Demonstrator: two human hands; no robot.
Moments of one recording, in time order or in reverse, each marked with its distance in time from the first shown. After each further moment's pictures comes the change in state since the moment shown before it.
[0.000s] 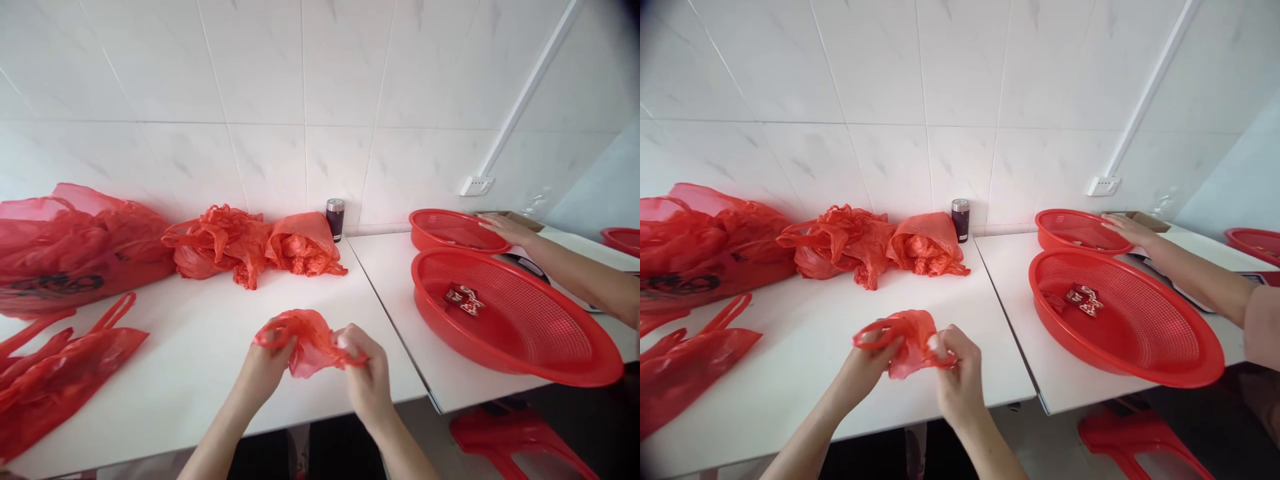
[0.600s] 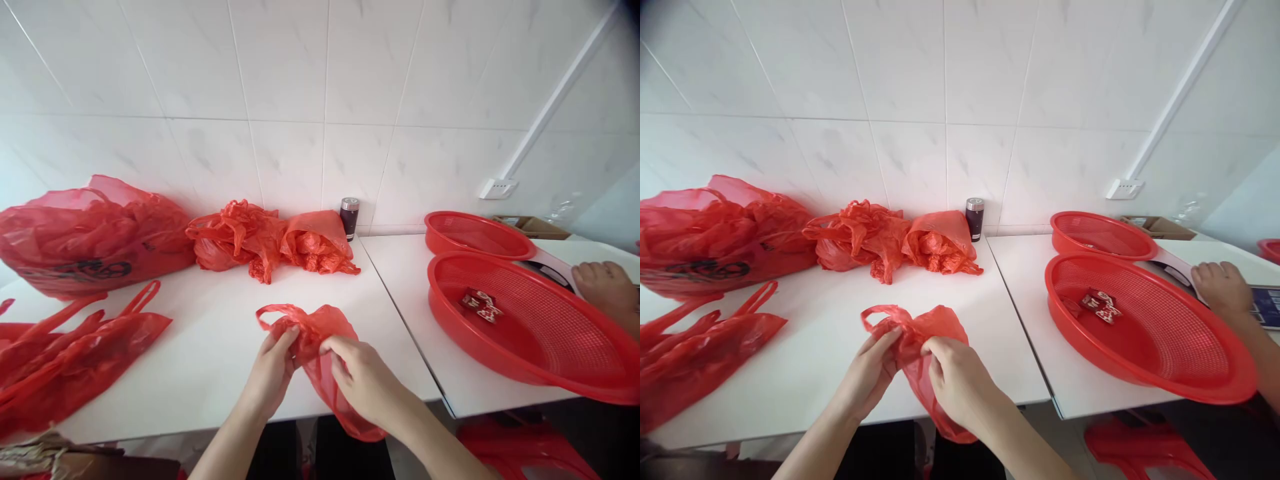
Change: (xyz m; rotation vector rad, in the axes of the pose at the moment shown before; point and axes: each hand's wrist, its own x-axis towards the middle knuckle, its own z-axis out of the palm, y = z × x) left_hand -0.011 -0.010 -0.008 -0.688 -0.068 -0.098; right_hand 0.008 -0.010 -0.004 -0.620 -0.523 0.049
